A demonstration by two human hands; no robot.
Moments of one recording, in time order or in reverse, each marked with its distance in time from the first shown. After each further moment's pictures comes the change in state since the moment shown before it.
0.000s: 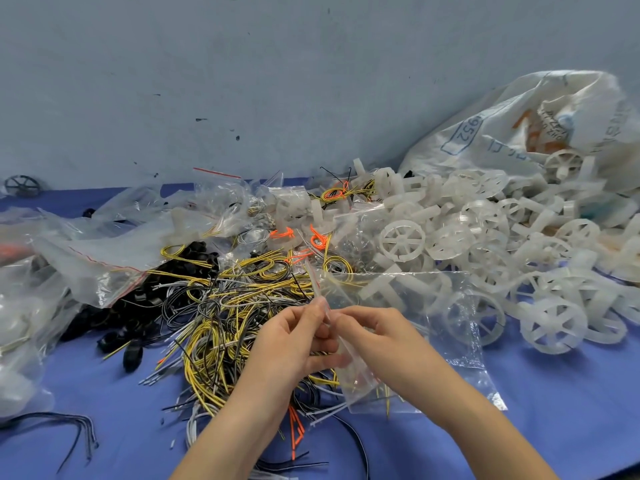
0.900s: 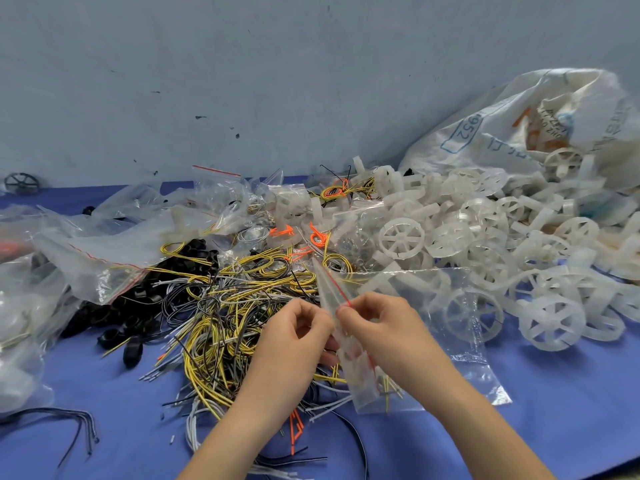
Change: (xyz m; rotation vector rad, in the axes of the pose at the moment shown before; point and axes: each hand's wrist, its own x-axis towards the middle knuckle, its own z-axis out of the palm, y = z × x) left_hand -0.004 -0.003 -0.002 0.412 0.019 0.180; right_hand 0.005 -0.003 -0.001 -0.104 0.242 0.031
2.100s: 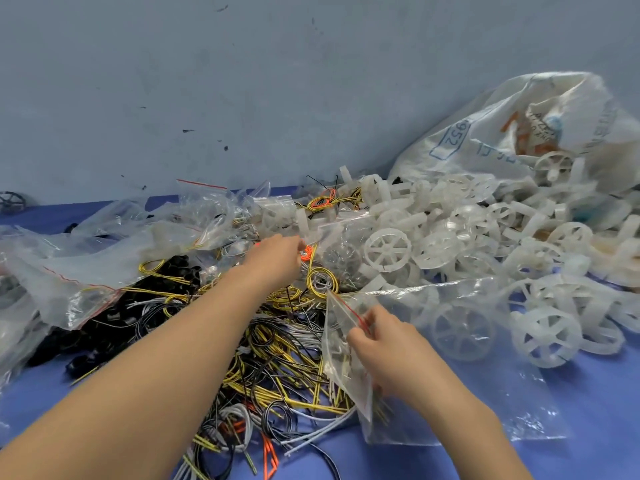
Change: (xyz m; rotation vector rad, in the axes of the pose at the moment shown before) left_hand 0.180 0.023 -0.001 1.320 -0.122 0.174; right_hand 0.019 0.023 -0.024 -0.429 -0.056 0.132
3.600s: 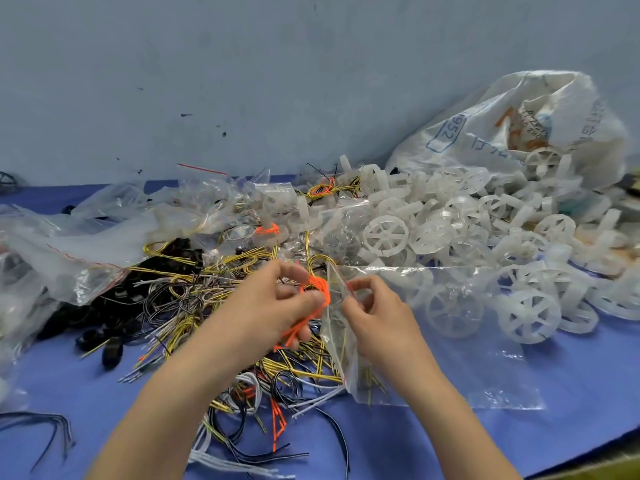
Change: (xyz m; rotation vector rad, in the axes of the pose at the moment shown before) left_hand -0.161 0.022 -0.031 -1.224 -0.107 -0.121; right_hand -0.009 -0.009 0.020 0.343 0.241 -0.105
